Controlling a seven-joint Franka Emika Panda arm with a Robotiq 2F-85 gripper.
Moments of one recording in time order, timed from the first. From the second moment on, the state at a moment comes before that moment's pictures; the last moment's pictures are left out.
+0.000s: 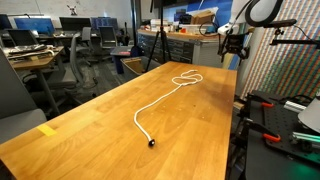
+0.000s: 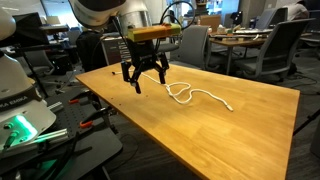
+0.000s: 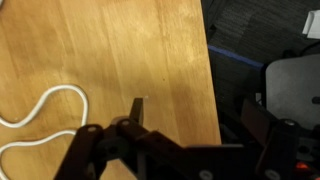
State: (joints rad) arm -0.37 -0.06 -0.19 -2.70 -0.55 2.72 -1.58
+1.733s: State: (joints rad) arm 0.09 -0.04 0.12 -2.63 0.03 2.72 -1.17
